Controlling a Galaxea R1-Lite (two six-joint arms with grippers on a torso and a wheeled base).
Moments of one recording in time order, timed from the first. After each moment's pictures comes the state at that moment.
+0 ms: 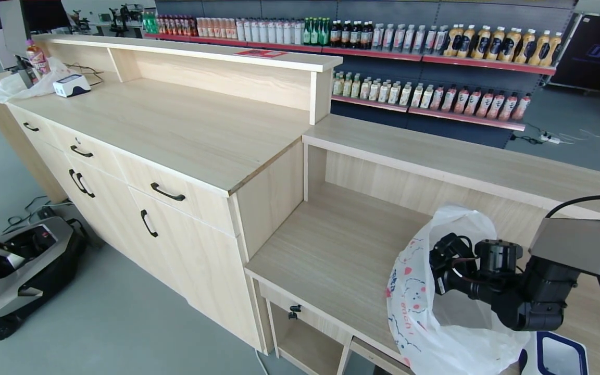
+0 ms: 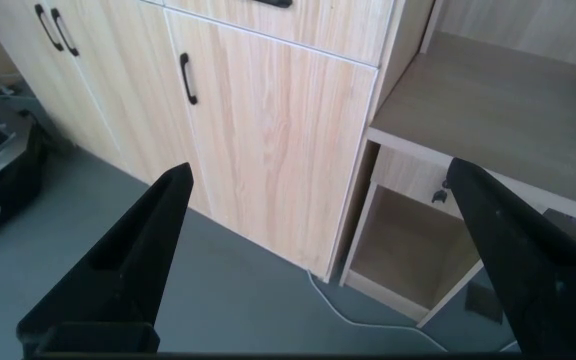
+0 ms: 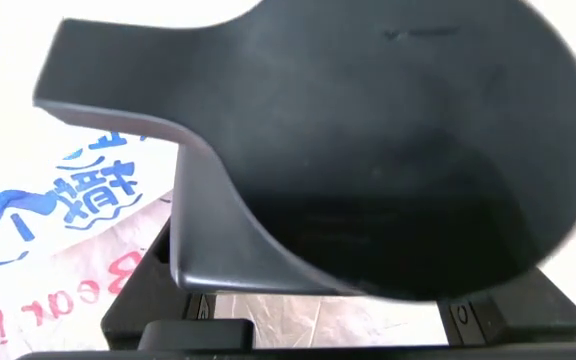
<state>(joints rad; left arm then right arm) 0.00 0.00 0.00 0.00 -0.02 -0.01 -0.04 2.51 -0.83 -1.24 0.37 -0.41</state>
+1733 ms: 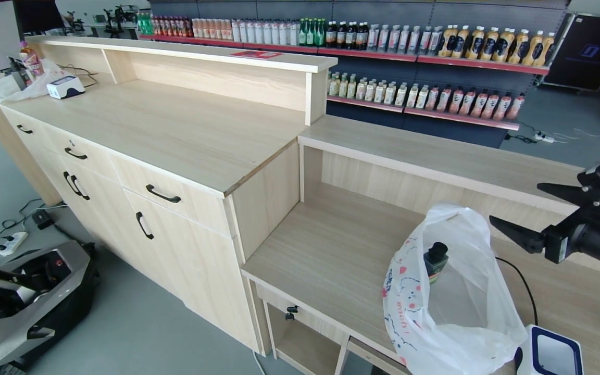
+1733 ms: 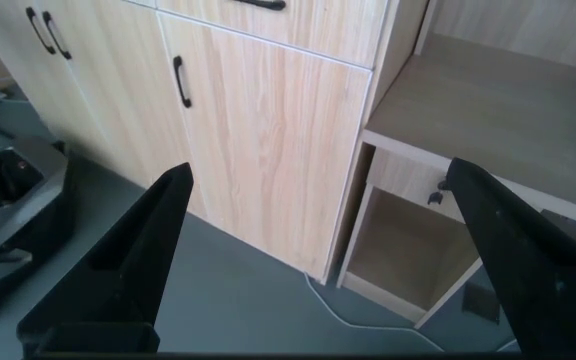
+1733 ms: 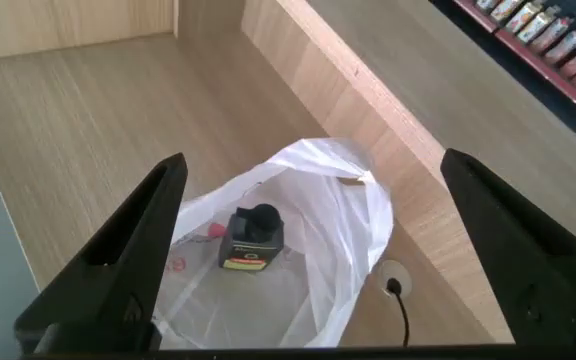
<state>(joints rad) 0.00 0.00 0.00 0.00 -0.02 -0.01 -0.12 1.43 -0.47 -0.88 0.41 -0.48</state>
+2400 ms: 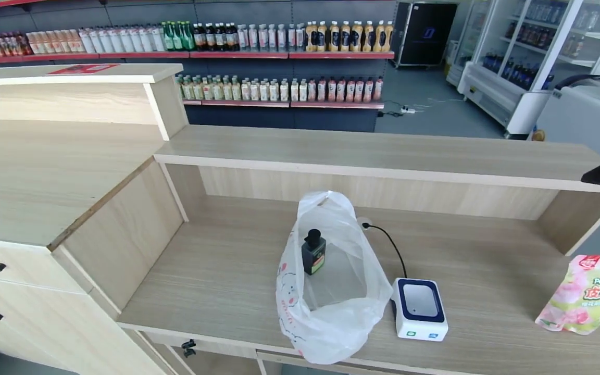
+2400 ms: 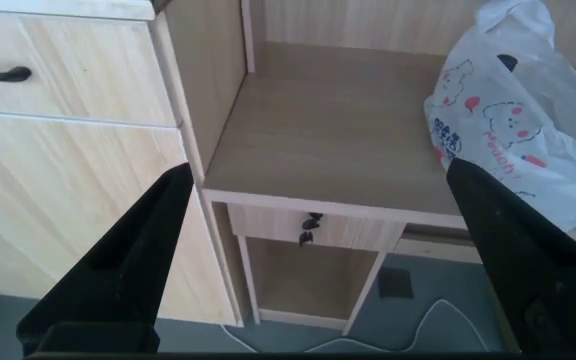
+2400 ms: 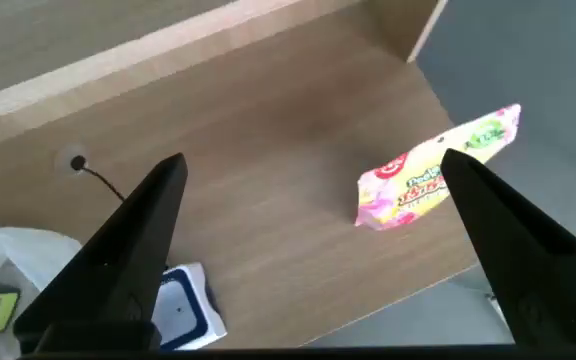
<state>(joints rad) 0.00 0.00 0.00 0.00 -0.02 -0.01 -0.16 1.42 -1.10 0.16 -0.32 0.27</state>
